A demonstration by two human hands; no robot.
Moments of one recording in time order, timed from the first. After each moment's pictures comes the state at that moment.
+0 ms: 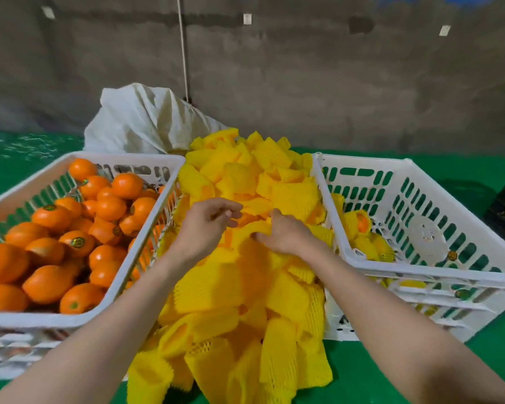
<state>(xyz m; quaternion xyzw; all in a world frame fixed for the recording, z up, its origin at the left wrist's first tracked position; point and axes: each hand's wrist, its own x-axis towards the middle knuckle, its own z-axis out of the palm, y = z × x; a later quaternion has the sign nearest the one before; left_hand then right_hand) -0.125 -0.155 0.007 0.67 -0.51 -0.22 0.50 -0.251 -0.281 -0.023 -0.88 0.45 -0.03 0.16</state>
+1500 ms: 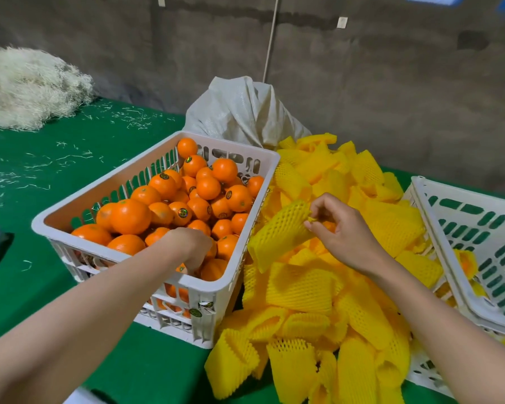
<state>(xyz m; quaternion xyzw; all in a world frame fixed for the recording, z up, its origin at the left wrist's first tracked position) 0.041 -0.063 -0.042 0.79 -0.53 -0.18 -0.25 -0.184 -0.204 0.012 -0.89 0.12 -0.30 0.32</state>
